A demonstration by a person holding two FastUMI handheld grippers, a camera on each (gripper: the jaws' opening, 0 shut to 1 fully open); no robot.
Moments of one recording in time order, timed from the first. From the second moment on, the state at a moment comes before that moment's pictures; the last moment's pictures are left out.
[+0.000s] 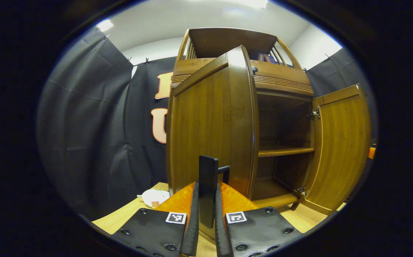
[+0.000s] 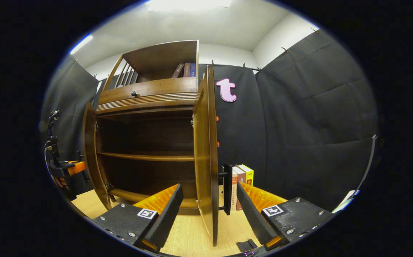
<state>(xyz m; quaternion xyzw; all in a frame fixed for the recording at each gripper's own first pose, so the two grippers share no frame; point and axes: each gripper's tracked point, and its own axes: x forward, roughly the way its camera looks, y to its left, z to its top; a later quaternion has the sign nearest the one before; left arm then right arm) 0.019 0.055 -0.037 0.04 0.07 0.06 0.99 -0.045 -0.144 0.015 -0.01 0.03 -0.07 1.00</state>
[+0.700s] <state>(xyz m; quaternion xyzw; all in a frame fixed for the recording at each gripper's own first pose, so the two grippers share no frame) -0.020 0.155 -0.005 0.05 0.05 0.08 0.99 -0.041 -0.142 0.018 -0.02 0.02 -0.07 1.00</state>
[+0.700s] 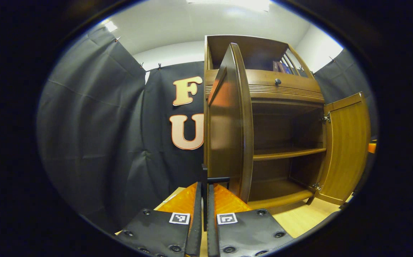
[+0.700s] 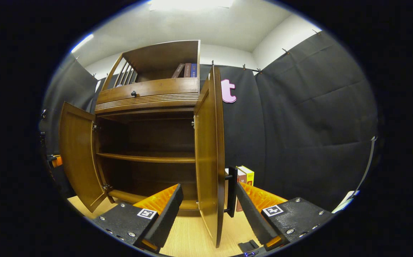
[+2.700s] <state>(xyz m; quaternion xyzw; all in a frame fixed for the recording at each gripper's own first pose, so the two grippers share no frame) -0.015 0.083 -0.002 -0.01 0.06 0.07 1.00 -0.011 -0.140 0.027 -0.01 0.01 -0.05 1.00</state>
